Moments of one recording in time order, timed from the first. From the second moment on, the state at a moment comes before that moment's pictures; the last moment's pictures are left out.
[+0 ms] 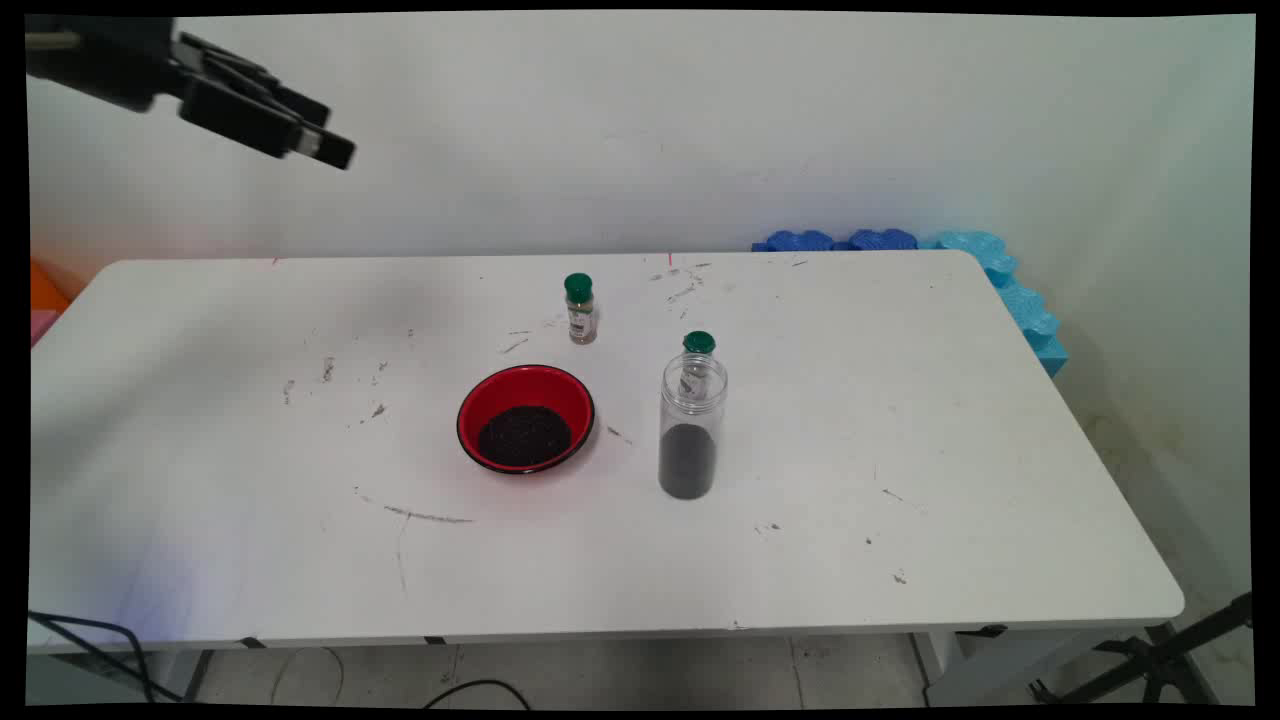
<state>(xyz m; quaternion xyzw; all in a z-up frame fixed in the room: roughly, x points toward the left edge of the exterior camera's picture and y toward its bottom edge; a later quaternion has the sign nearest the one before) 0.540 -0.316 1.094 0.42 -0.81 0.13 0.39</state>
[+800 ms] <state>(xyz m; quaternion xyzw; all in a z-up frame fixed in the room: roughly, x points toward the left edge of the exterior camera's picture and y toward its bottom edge) 0.458 -0.323 1.001 0.36 -0.84 0.07 0.39</state>
